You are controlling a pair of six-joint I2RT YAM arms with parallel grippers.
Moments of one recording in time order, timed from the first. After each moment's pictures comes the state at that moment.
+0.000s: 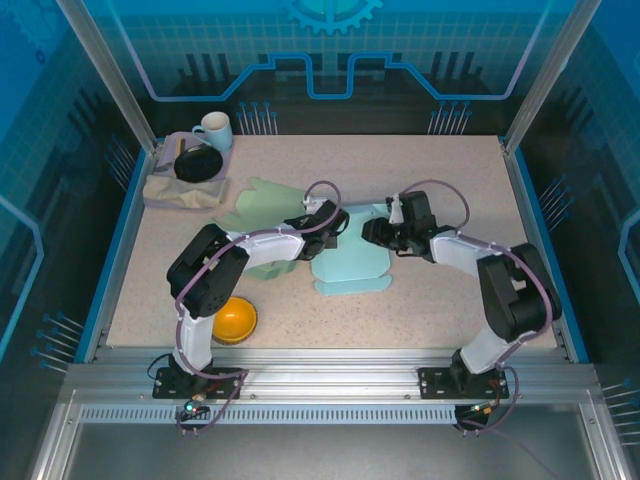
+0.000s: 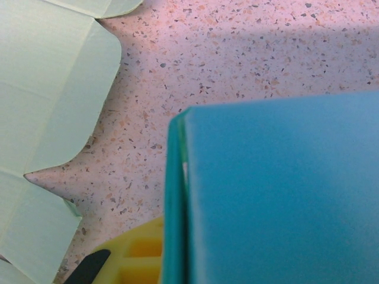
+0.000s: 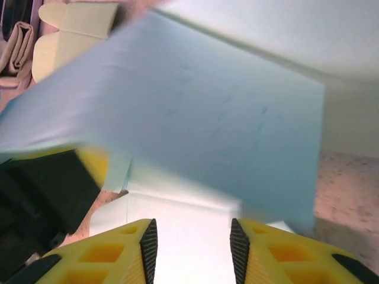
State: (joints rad) left arm -0.69 1.98 1.26 -0.26 -0.41 -0.66; right arm 0.31 1.61 0.86 -0.05 -0.38 0.53
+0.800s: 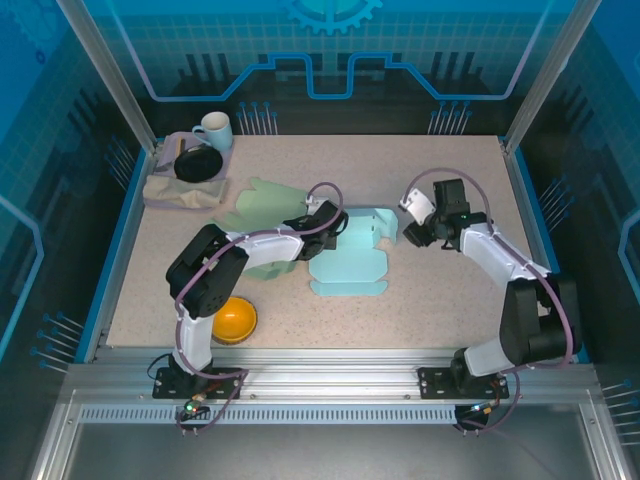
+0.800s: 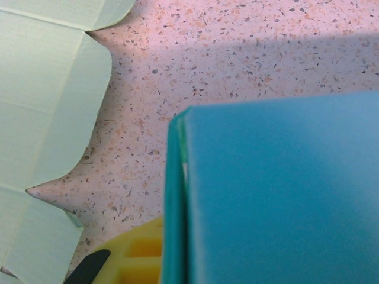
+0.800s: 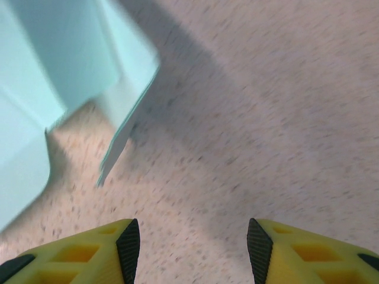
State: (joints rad) left arm -0.68 1.97 1.24 -0.23 -0.41 -0.58; right arm 0.14 1.47 0.93 -0.41 -0.11 -0.63
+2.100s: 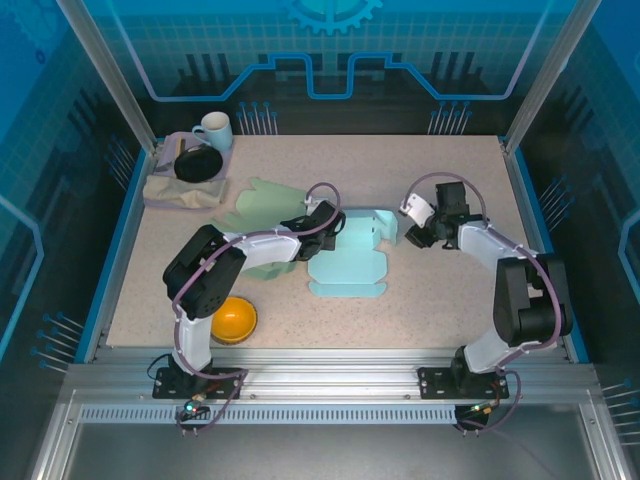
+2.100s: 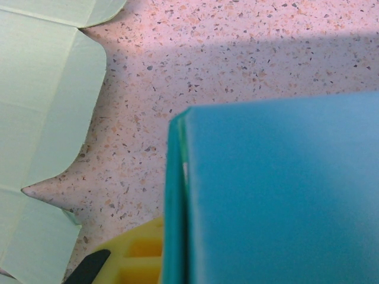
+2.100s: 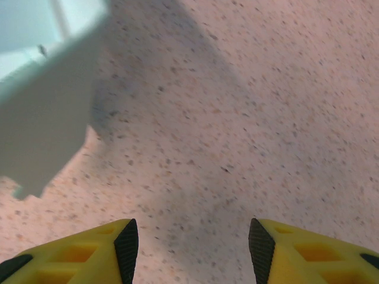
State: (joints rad) left arm -0.68 1.96 1.21 -0.21 -0.38 -0.56; right arm 0.08 1.58 0.92 -0.28 -0.14 -0.75
